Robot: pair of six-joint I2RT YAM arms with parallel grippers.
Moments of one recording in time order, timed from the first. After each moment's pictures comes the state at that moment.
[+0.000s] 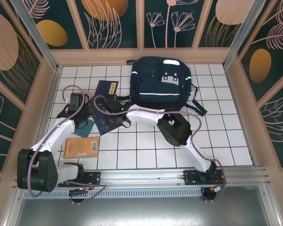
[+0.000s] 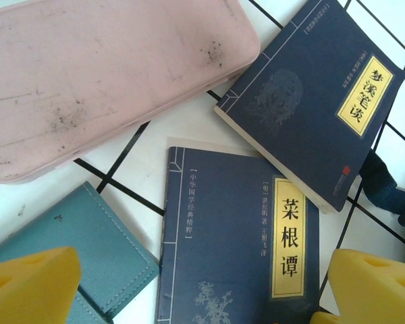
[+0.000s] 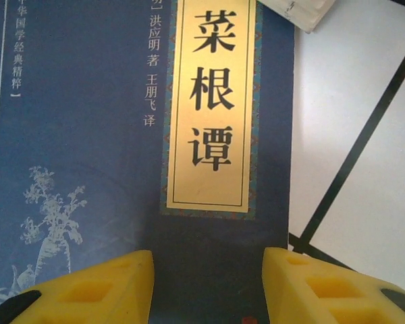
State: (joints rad) left arm -0.13 1.25 0.76 -0.40 -0.11 -0.77; right arm 1.03 2.31 1.81 -0.53 0.13 0.43
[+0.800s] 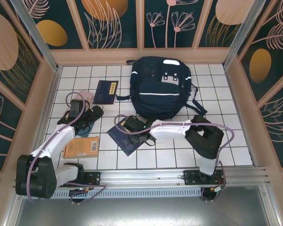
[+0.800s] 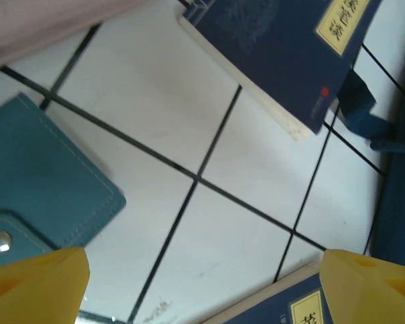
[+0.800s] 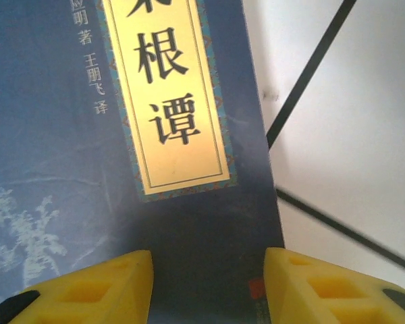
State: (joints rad) left arm -0.15 1.16 0.64 -0.37 0.09 -0.80; right arm 1.10 1.82 1.11 -0.49 0.13 0.52
